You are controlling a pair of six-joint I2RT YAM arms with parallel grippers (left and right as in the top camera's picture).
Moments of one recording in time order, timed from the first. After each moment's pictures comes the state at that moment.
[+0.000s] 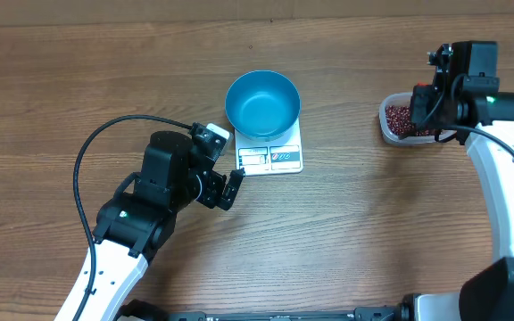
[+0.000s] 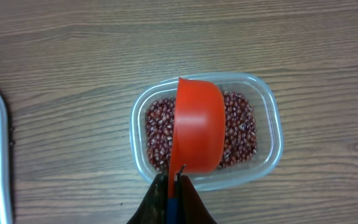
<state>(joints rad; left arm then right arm) -0.37 1.08 0.89 -0.58 0.14 0.08 -0.07 1.58 1.39 -0.82 0.04 0.01</state>
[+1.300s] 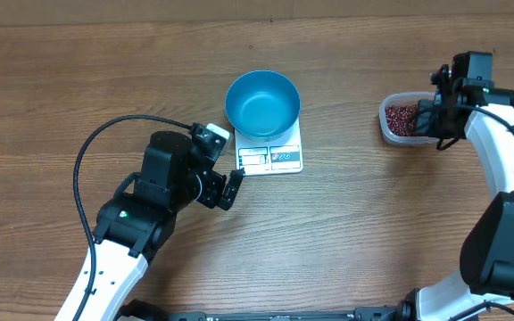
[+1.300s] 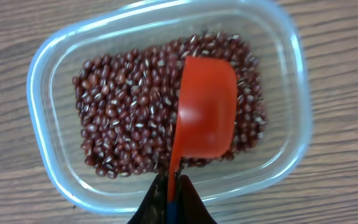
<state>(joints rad) -0.37 1.08 0.89 -0.58 0.14 0.08 -0.18 1.78 1.36 -0.81 -0.02 -0.01</state>
